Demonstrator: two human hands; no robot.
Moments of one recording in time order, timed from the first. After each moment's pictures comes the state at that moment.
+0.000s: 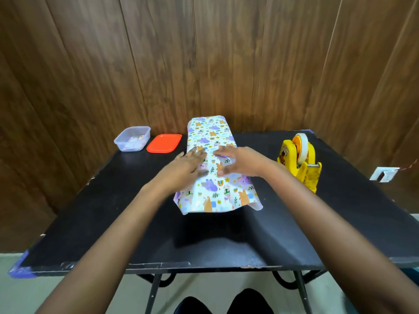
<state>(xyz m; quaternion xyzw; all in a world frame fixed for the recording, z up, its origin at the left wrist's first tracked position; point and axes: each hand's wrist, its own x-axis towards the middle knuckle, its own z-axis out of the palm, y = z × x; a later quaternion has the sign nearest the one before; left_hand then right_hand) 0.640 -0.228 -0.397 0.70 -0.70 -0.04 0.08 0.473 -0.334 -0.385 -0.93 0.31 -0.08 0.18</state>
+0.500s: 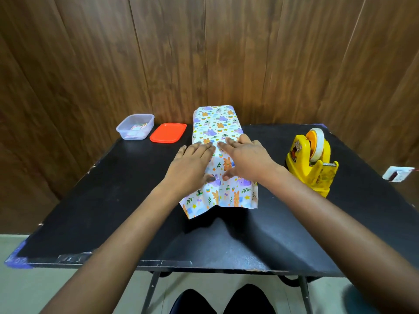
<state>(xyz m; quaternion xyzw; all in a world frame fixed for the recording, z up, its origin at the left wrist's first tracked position) 0.634 -0.235 -0.419 0.72 -0.68 0.13 0.04 0.491 -0.324 -0.391 -0.94 0.32 -0.02 -0.11</state>
